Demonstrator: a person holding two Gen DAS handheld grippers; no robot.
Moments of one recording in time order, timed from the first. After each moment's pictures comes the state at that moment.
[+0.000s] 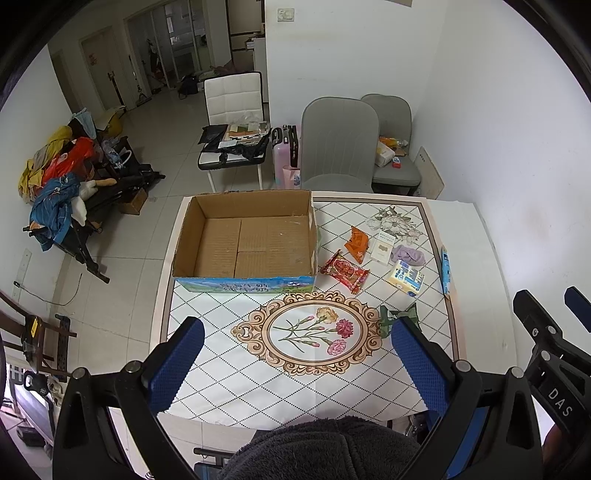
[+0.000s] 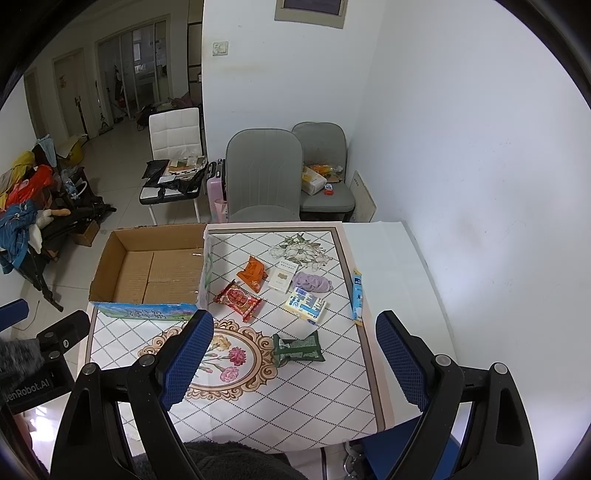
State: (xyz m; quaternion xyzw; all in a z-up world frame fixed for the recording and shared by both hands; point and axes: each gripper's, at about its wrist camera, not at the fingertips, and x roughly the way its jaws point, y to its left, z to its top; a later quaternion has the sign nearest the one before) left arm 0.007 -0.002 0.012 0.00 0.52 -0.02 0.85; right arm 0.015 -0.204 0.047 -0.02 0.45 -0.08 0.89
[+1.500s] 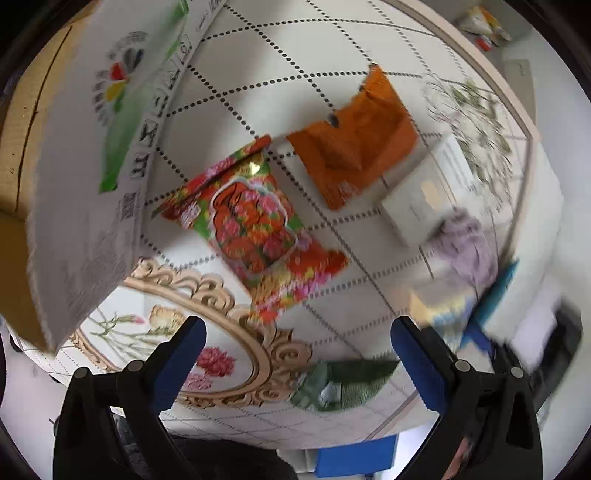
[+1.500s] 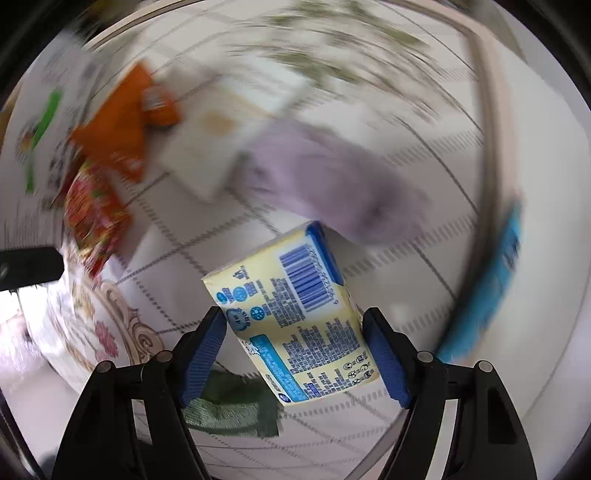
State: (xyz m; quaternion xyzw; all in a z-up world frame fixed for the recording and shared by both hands) left arm 0.276 -0.123 -0.384 -0.18 0.81 0.03 0.56; right arm 0.292 -0.361 -0.425 0.01 0.77 0.07 0.64
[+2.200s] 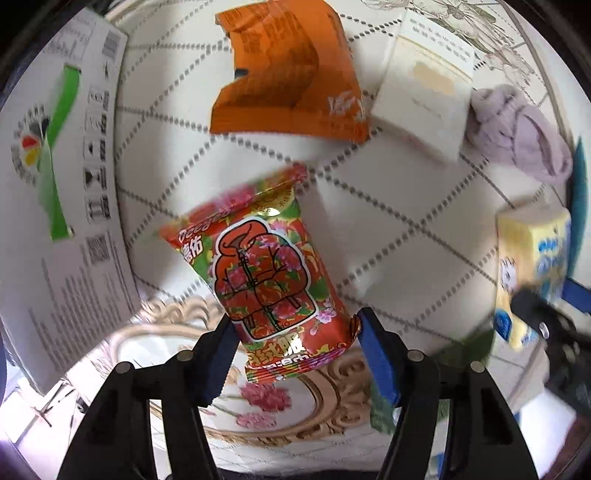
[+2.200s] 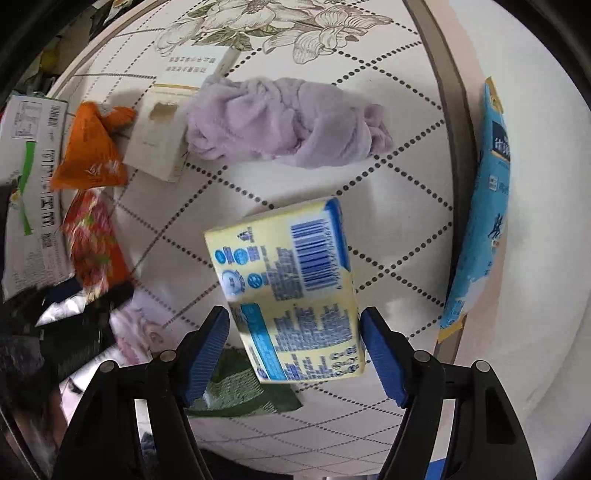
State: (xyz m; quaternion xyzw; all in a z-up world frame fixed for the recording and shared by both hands) left arm 0.240 -0.165 -0.411 0.05 0.80 -0.03 0.60; right arm 0.261 -0.358 -0.436 0.07 0.78 0.02 0.62
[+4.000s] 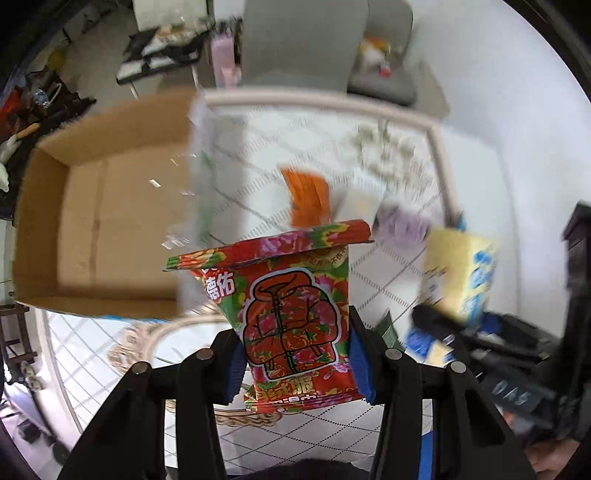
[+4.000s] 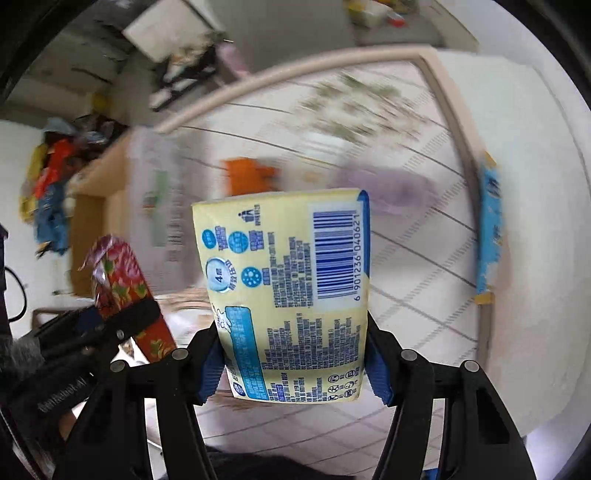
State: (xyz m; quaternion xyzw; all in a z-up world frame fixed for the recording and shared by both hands) left arm 0.232 -0.085 -0.252 -0.05 0.67 -0.07 0.73; right arm 0.204 -0.298 -0.274 0.16 0.68 0.11 0.71
